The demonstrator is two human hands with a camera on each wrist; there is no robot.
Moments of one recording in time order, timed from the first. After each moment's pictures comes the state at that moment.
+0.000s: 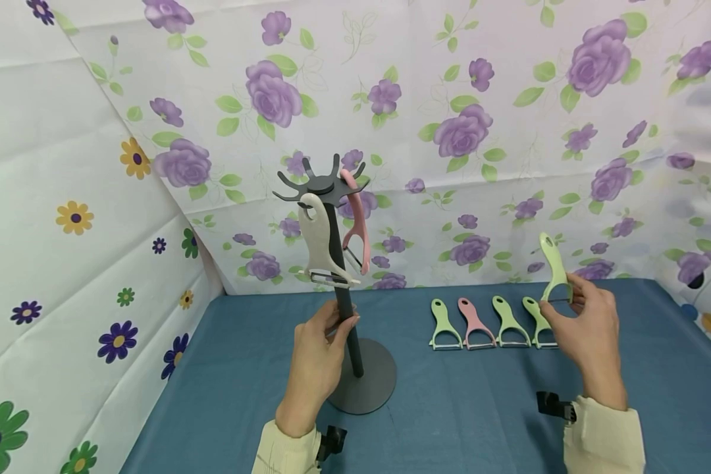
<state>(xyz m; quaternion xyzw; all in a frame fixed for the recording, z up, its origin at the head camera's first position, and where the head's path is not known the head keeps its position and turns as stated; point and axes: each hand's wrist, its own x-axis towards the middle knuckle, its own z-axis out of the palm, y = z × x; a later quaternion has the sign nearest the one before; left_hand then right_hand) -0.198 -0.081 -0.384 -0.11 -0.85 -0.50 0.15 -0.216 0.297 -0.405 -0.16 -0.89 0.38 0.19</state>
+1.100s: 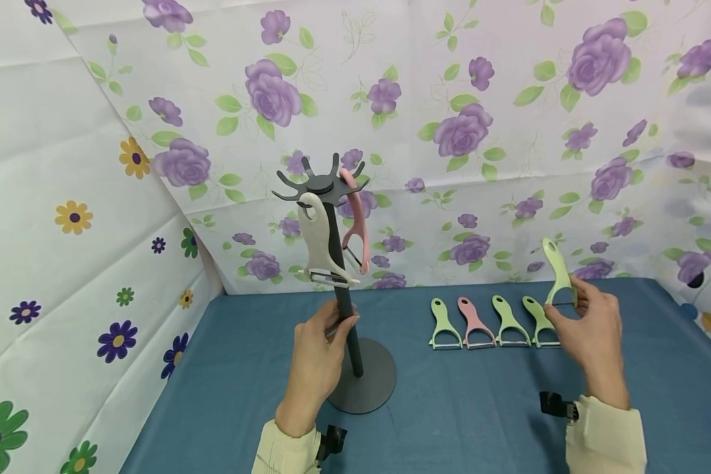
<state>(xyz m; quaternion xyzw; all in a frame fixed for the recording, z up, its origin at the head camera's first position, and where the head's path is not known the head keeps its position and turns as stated) -0.199 -0.081 -0.385 -0.11 -0.84 -0.50 0.16 -0.218 0.307 -0.413 -0.19 -0.89 0.37 0.17</state>
